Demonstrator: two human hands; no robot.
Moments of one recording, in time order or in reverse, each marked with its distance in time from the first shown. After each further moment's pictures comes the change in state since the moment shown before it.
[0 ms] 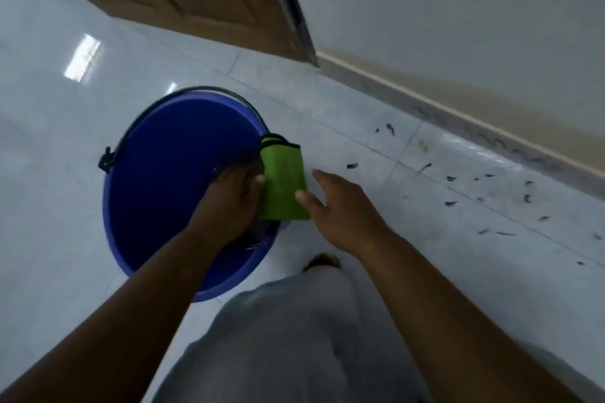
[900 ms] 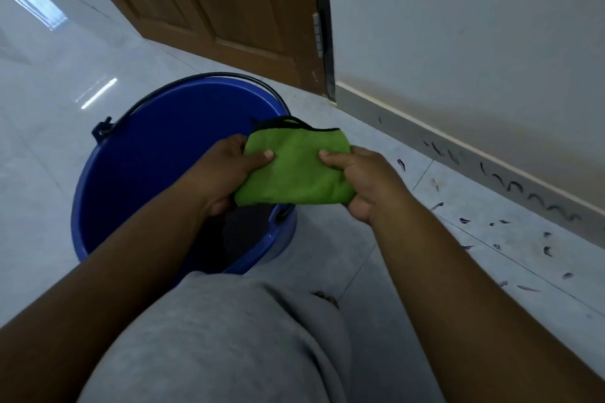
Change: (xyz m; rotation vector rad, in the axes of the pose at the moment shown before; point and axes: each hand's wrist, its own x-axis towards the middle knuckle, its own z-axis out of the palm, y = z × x) left_hand 0.016 -0.027 0.011 -0.962 0.002 -0.141; right_hand 0.053 0.010 0.021 0.927 0.139 0.161
